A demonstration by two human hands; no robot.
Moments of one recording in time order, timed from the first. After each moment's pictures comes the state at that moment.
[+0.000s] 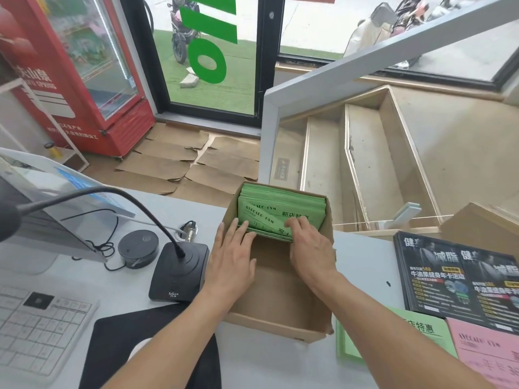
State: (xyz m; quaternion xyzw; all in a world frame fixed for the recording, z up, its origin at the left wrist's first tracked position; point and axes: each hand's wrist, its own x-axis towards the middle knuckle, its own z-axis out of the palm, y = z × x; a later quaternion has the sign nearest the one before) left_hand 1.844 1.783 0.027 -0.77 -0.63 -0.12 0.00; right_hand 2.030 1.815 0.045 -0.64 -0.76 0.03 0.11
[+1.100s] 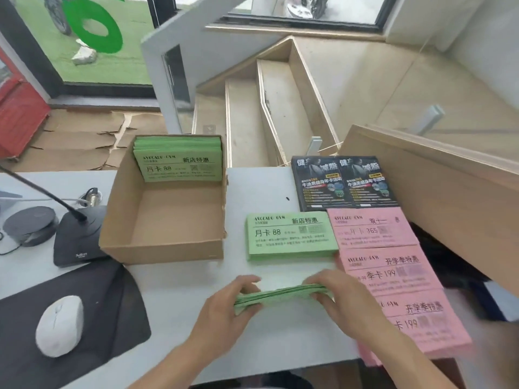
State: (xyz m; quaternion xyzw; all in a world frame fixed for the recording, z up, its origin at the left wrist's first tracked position) left_hand 1.961 1.561 0.009 -0.75 -0.46 -0.24 -0.42; right_hand 2.237 1.507 0.042 -0.68 -0.69 0.22 0.15
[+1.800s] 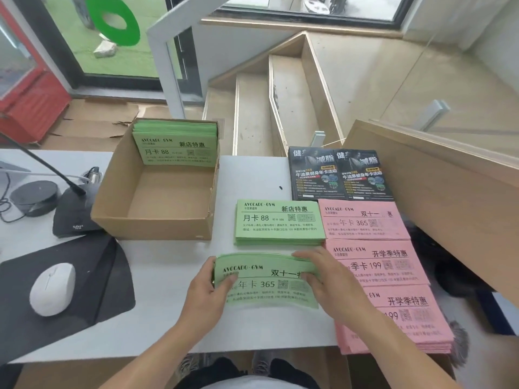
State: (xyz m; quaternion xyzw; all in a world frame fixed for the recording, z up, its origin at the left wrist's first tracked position) left_hand 1.988 1.536 0.020 -0.54 -0.59 -0.29 -0.52; right_hand 2.255 1.503 0.041 -0.67 -0.68 0.25 0.16
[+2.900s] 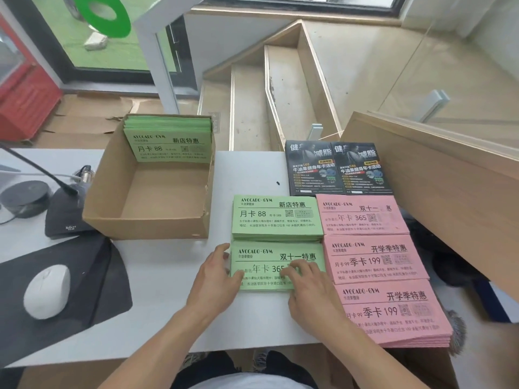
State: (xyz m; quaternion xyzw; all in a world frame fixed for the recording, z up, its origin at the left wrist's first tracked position) left_hand 2.010 1.564 0.011 -0.62 -0.65 -0.14 -0.42; right_hand 2.218 1.491 0.012 -0.70 -0.70 0.17 0.02
